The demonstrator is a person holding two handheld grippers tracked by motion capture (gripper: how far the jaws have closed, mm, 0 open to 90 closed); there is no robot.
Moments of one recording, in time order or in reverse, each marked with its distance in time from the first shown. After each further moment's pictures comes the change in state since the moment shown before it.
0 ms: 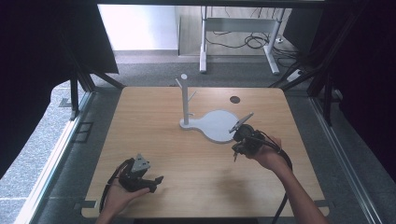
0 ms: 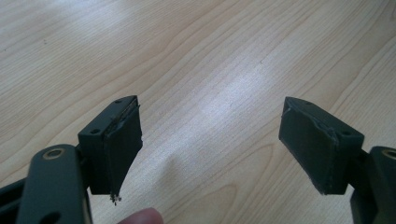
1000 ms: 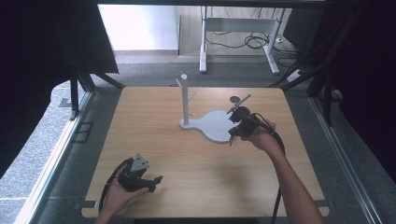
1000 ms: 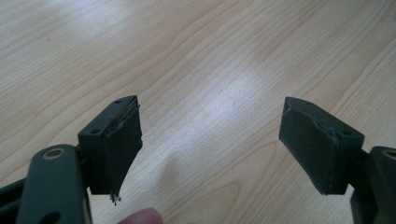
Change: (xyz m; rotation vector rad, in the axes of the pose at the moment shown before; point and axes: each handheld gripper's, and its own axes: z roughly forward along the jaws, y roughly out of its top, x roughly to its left) left arm 0.002 -0.001 -0.001 0.006 0.001 -0.006; right arm -0.039 0.038 0.009 -0.033 0.003 0.076
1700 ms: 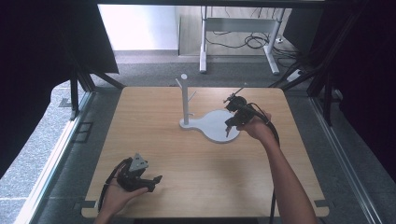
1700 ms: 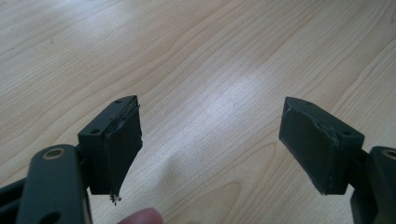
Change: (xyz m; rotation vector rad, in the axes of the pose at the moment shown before) left arm 0.001 0.000 -0.003 -0.015 0.001 -0.010; right arm -0.014 0.029 0.002 -0.012 -0.002 0.040
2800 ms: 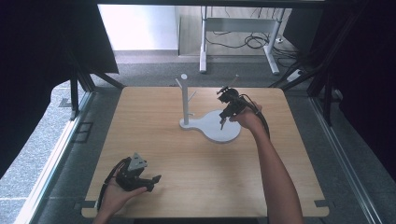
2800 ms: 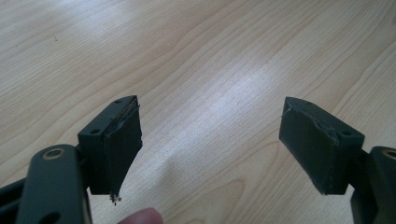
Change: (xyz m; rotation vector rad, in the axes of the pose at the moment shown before) left arm 0.003 -0.001 -0.001 0.002 -0.002 -0.008; right arm -0.014 0.034 0.024 0.025 -0.004 0.035
